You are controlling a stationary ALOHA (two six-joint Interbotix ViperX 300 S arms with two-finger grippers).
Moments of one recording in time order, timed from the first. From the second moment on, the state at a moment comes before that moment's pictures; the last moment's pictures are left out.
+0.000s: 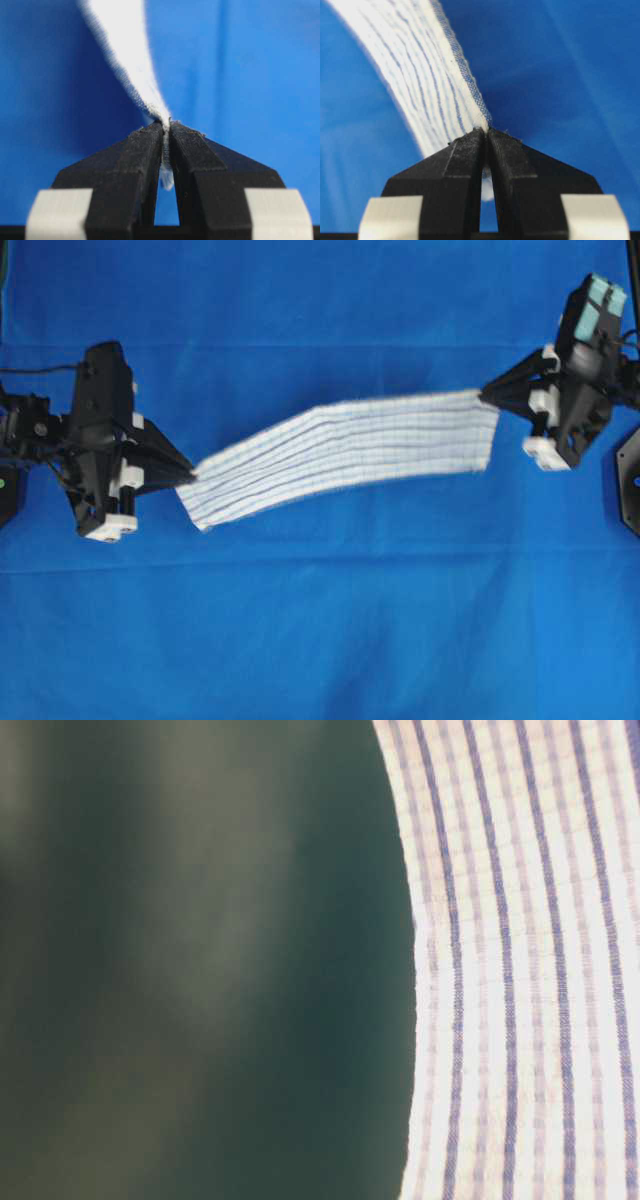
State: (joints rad) left arm -0.06 -0.47 0.95 -0.03 0.19 -0.19; right arm -0.25 -0.63 1.02 -0.13 0.26 0.28
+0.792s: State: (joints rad) left arm -0.20 0.04 0.46 -0.03 0.08 -0.17; right arm -0.48 -0.16 0.67 -0.26 0.07 0.27
